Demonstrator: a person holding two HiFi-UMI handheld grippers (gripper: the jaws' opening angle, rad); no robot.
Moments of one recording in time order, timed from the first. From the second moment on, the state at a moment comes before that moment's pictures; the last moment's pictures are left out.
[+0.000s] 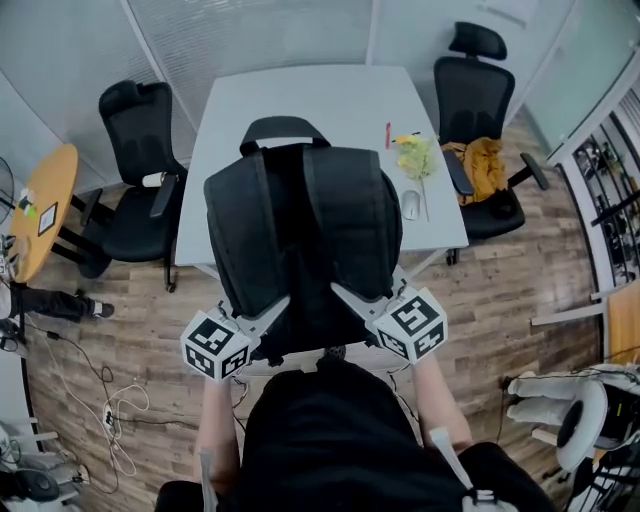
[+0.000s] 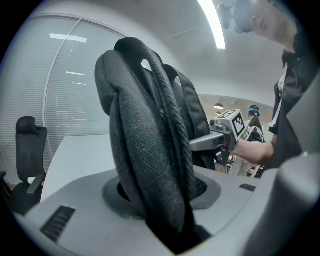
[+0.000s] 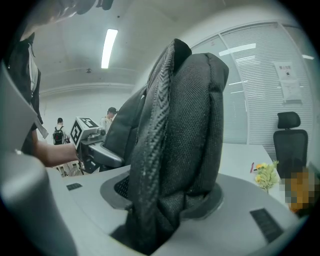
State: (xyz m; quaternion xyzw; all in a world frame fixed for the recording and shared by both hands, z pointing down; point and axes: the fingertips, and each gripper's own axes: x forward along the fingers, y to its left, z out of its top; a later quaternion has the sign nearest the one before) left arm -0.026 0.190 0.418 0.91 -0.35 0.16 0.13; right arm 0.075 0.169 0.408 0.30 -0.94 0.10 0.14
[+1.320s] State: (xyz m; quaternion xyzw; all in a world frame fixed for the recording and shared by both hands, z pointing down) left arm -0.041 0.017 0.434 0.92 -0.31 0.15 0.16; right arm 0.062 0.004 0.419 0.33 -0.92 0.14 0.18
